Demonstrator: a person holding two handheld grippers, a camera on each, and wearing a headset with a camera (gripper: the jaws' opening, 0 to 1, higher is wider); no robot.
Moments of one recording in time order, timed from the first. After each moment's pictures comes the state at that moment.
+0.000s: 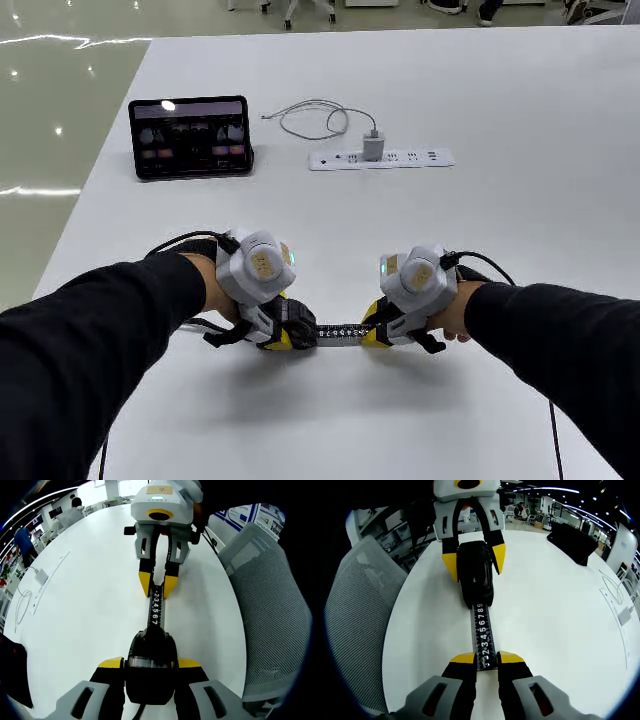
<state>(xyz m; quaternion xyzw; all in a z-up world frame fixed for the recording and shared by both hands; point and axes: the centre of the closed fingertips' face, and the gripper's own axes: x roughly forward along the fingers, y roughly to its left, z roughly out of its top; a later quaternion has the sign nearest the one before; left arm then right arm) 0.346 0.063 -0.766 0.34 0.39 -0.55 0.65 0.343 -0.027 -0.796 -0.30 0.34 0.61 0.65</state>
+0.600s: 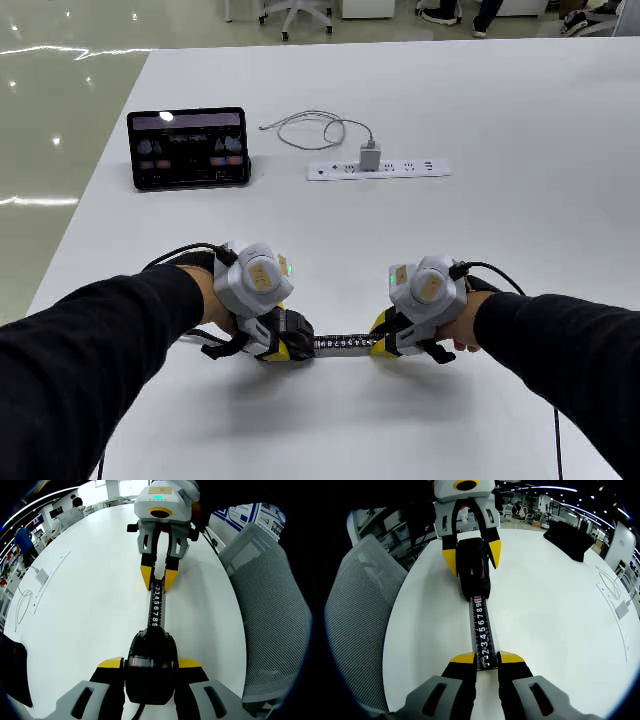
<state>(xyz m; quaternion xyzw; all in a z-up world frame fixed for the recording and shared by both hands) 0.346 0.063 -0.766 0.34 0.39 -0.55 0.66 0.344 -0.042 -0.797 -0.30 0.34 0.60 0.65</state>
